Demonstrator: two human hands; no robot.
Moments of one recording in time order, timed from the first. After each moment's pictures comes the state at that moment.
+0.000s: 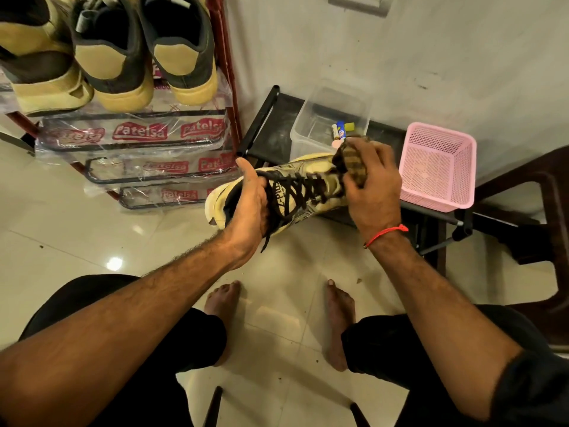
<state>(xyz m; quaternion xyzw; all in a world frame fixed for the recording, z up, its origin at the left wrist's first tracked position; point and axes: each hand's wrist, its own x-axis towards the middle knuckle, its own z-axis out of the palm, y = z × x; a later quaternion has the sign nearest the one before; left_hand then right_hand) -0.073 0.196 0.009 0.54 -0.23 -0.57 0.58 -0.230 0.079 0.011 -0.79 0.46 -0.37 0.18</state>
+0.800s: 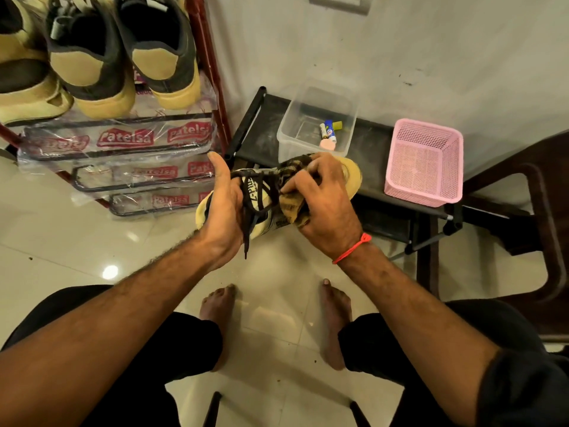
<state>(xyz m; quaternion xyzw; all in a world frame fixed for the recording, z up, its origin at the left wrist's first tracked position) -0.071 0.196 0.027 0.51 -0.24 -0.57 0.59 -0.212 0.108 0.000 -0.89 0.28 -0.35 0.10</state>
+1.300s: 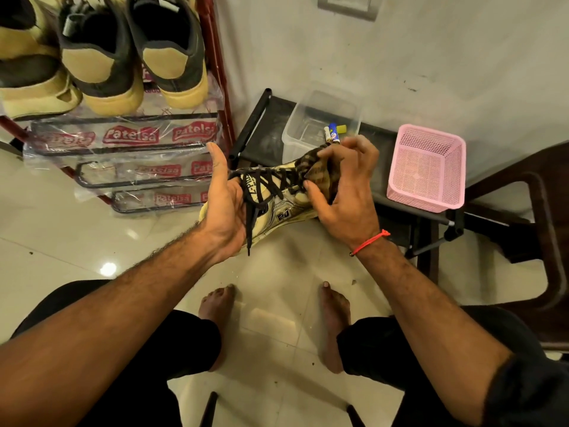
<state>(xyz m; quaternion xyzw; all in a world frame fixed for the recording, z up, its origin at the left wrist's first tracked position) -0.059 0.192 0.015 0.47 -0.21 -0.62 0.60 -0.221 0.093 0.005 -0.83 0.35 -0.39 0.22</state>
